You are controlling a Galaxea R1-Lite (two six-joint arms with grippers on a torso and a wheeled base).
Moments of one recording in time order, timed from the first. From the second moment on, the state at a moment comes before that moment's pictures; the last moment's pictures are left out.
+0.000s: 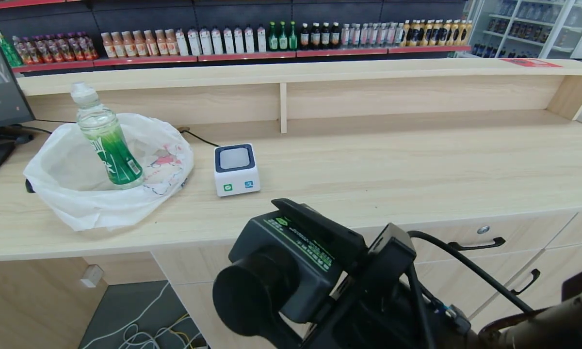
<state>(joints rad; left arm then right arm) 0.00 0.00 0.00 0.00 0.01 -0.01 1.18 1.75 -0.57 -1.57 -0.21 -1.19</state>
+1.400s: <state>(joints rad) 0.00 0.00 0.00 0.00 0.01 -0.01 1.23 1.73 -0.49 -1.57 -0.07 -1.64</state>
